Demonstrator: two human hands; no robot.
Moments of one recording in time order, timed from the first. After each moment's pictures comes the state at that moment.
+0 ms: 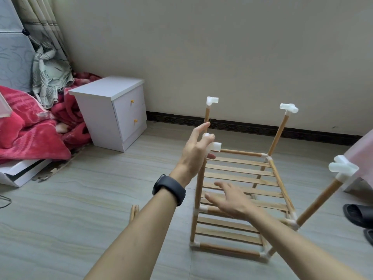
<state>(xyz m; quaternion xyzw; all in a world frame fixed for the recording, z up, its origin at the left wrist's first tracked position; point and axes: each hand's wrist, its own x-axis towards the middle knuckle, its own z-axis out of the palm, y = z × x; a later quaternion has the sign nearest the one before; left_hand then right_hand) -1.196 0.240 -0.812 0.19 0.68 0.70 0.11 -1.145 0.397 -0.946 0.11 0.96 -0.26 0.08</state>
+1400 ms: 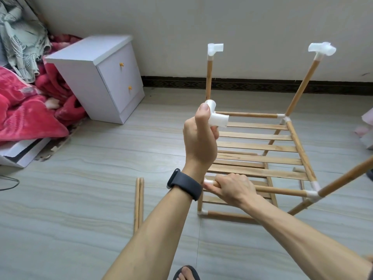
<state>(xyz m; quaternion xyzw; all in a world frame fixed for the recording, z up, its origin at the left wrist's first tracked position) -1.190 0.276 -0.857 0.13 0.63 0.76 -0.02 -1.158 0.398 -1.044 0.00 1.00 -0.06 -0.01</state>
